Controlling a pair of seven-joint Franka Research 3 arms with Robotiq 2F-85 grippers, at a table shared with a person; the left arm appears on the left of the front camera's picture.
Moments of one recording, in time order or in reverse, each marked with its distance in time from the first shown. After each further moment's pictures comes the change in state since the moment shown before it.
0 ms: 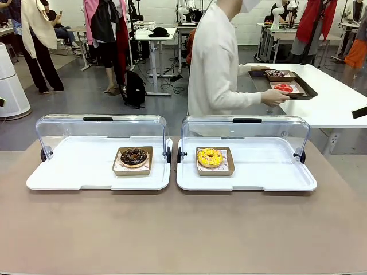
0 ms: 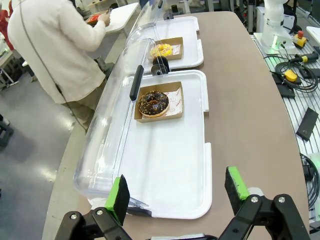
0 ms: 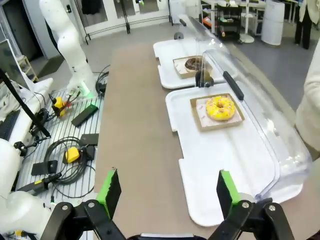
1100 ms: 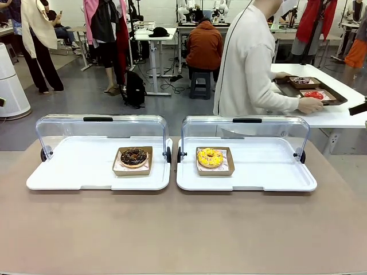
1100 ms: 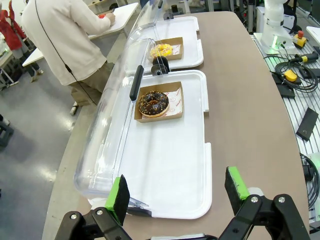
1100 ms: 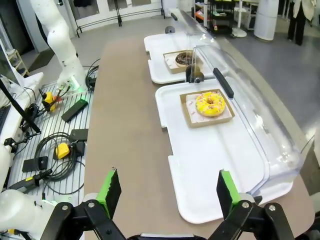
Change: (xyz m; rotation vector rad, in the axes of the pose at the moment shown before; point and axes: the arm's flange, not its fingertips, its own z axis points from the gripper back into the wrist) left arm 0.000 0.000 0.000 0.000 0.000 0.000; right arm 0.007 -0.003 -0.002 -0.045 0.031 0.018
